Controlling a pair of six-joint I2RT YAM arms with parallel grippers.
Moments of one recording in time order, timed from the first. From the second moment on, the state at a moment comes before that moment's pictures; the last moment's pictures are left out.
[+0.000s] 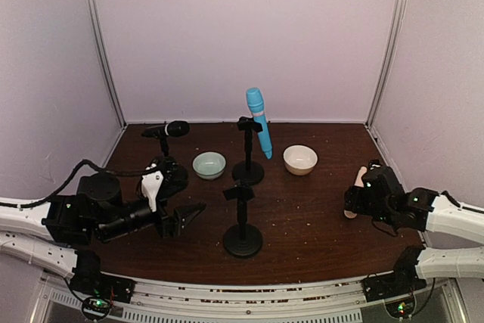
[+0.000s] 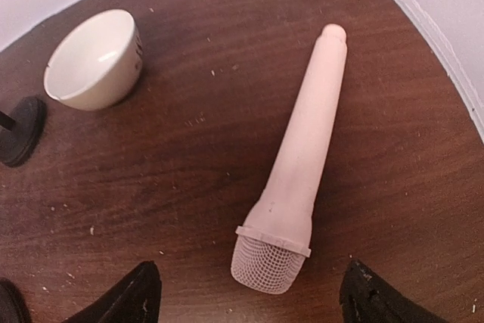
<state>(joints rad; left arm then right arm) -1.35 0.82 0.62 -0.03 -0.43 -0.06 0.67 0.85 0.46 -0.43 0.52 0.72</state>
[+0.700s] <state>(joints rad) -1.35 0.58 0.45 -0.04 -0.39 -0.18 0.50 1.26 0.53 -0.30 0.37 0.76</state>
